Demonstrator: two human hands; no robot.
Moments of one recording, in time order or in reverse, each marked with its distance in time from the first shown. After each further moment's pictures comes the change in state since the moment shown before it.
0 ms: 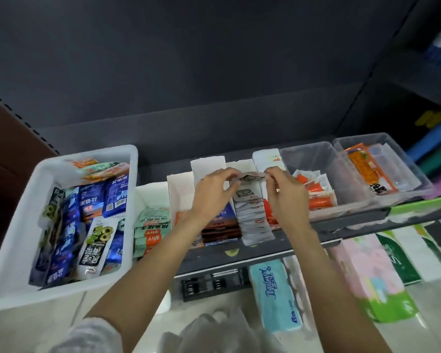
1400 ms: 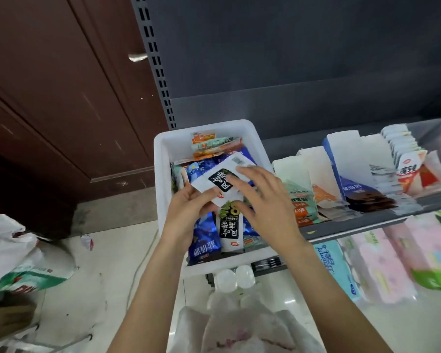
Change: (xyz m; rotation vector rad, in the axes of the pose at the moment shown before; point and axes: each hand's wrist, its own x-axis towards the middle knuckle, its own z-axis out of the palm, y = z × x) left_hand -0.171 -0.219 -0.264 -1.116 0.090 -0.695; right_hand -0.073 -0.326 0.176 -0.070 -0.080 -0.424
